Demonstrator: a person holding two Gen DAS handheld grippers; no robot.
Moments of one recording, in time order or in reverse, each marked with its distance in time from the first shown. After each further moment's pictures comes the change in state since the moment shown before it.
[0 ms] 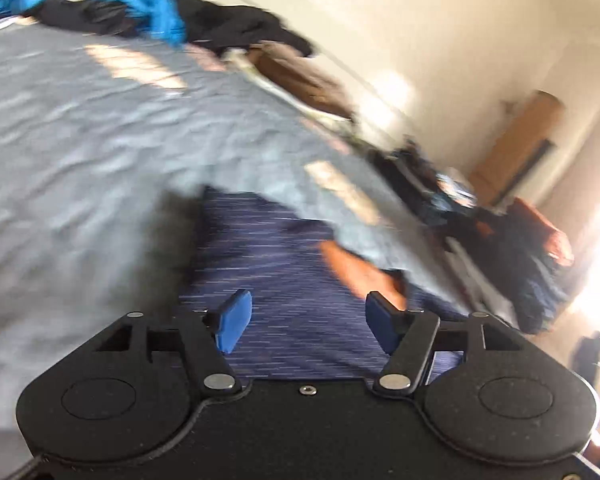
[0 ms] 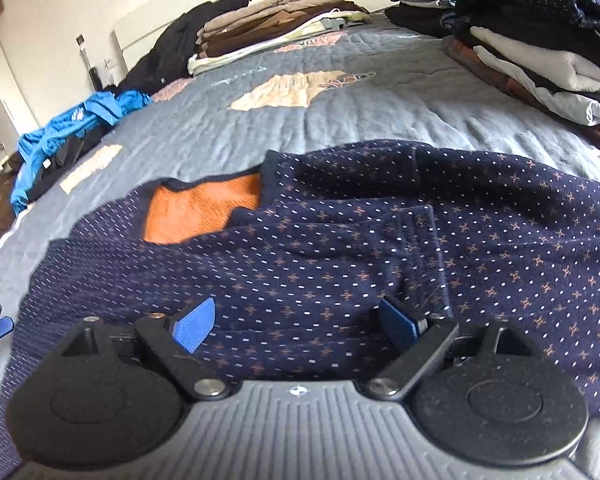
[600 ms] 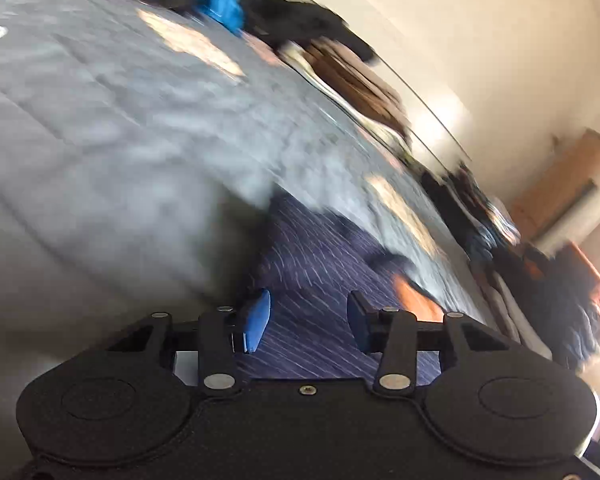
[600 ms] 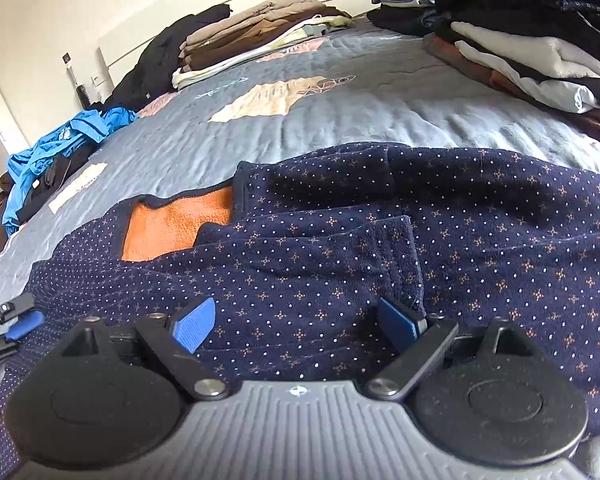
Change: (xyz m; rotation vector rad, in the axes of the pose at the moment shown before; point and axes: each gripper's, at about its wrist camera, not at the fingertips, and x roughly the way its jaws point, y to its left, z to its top) left arm 0.036 0.094 0.026 -0.198 -0.034 0.143; right arm 0.017 -0.019 0.002 0.047 -0.028 -0.025
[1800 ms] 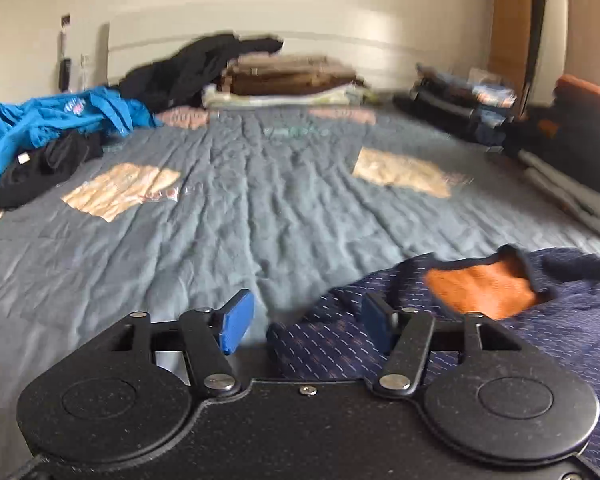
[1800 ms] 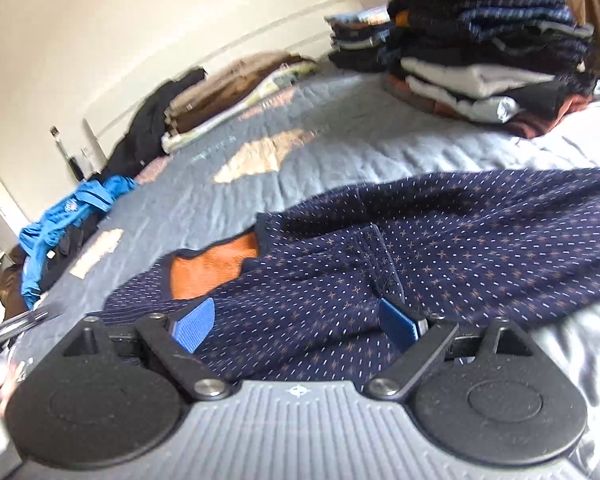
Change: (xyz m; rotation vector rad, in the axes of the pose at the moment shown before) left arm 0.035 -0.109 0.049 0.704 0.077 0.162; right arm -0.107 0.018 -0.022 0.152 -0.159 -0.002
